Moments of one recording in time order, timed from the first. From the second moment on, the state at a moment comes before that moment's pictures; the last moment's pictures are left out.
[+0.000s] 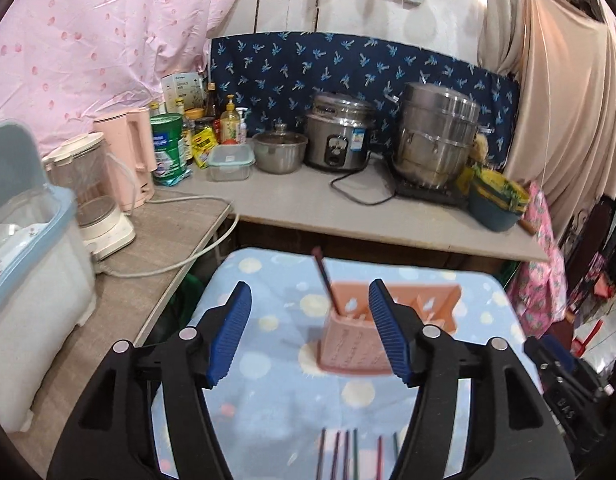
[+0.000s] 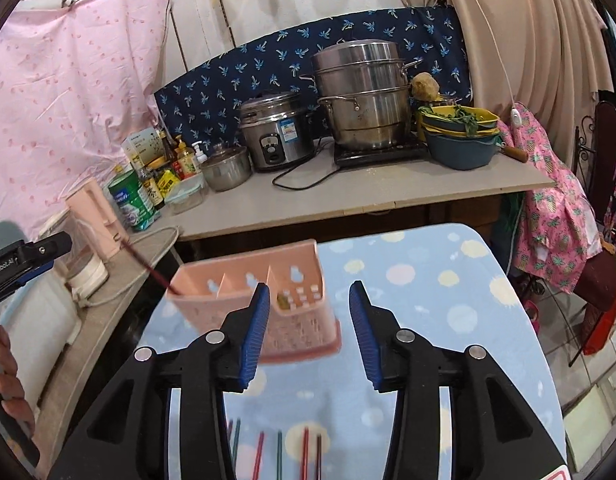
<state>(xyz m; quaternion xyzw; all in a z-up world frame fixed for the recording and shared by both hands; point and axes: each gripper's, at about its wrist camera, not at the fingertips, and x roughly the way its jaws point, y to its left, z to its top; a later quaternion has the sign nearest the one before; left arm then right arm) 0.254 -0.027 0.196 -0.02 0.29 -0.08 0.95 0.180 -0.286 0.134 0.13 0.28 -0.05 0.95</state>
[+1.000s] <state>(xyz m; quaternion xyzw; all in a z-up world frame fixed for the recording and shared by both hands) 0.109 0.008 0.048 0.02 0.42 -0.05 0.91 0.007 -0.225 0.023 0.09 0.39 -0.04 0.92</state>
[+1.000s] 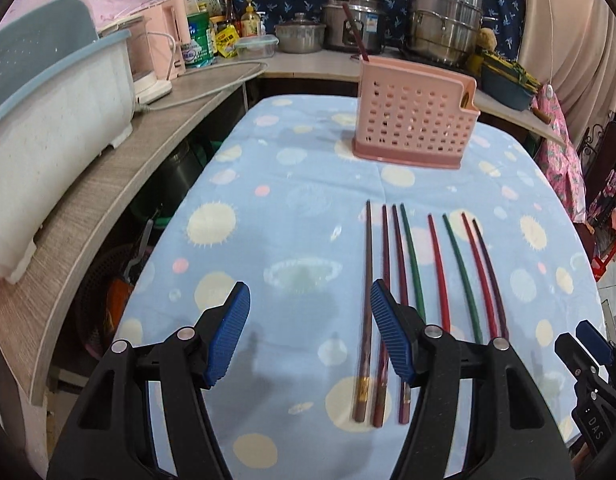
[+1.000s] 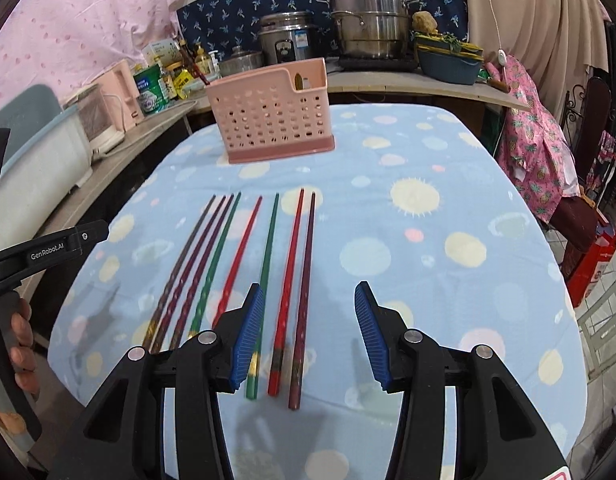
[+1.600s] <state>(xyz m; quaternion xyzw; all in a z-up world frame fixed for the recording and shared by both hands) 0.087 0.012 0.006 0.03 0.46 -0.05 0.89 -0.001 -0.216 -0.015 0.08 0.42 -0.04 0.90</state>
